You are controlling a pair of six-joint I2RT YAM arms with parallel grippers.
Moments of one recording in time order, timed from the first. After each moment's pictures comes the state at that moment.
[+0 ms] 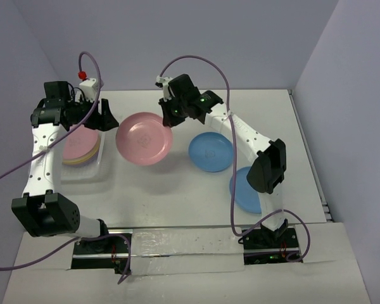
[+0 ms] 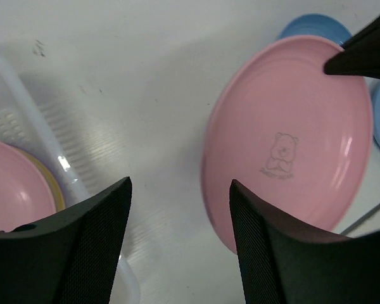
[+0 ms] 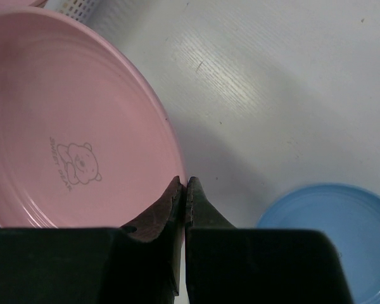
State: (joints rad) left arm 0.11 1.42 1.51 -0.89 0.62 0.25; right arm 0.71 2.00 2.06 -0.78 -0.18 0.15
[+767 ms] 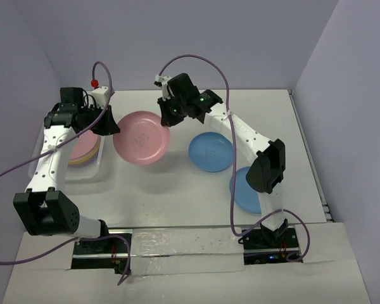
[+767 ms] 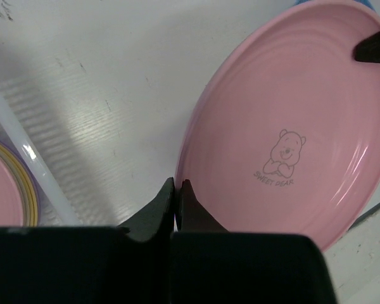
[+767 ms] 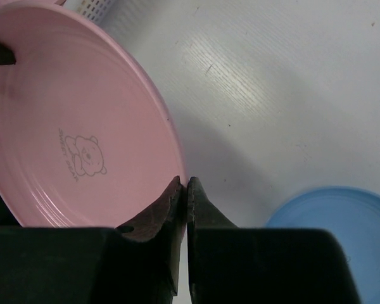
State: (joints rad) left arm 0.02 1.42 1.40 -0.84 0.53 0.21; right arm 0.71 2.02 2.08 -0.79 -0.19 0.16
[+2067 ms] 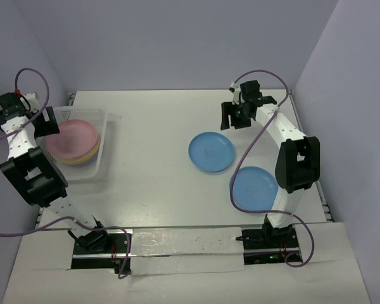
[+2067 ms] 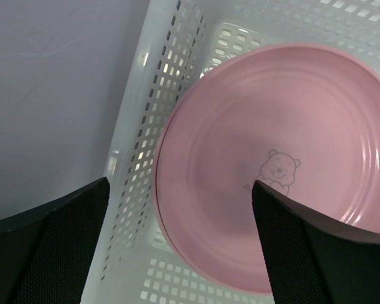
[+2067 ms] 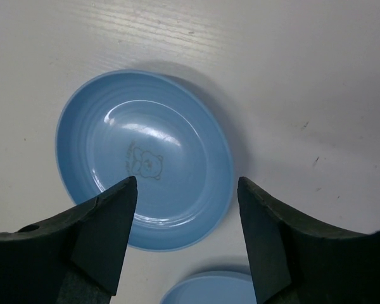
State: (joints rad) left arm 0.56 1.82 1.60 -0.68 0.12 0.23; right arm 0.17 1.83 1.53 -0.69 -0.25 0.06
